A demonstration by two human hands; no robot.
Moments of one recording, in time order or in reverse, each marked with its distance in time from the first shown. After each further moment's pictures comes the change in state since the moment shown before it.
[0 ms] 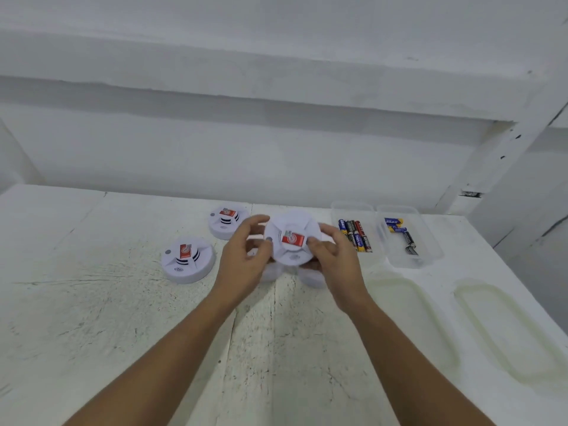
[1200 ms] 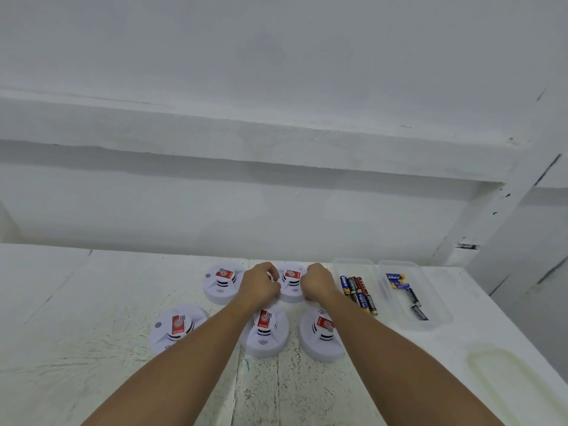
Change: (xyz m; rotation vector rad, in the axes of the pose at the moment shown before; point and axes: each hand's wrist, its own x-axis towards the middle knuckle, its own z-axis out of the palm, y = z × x) left_hand 0.130 -0.049 0.025 0.552 -0.235 -0.315; right_hand 0.149 0.020 0.028 -0.966 0.030 0.347
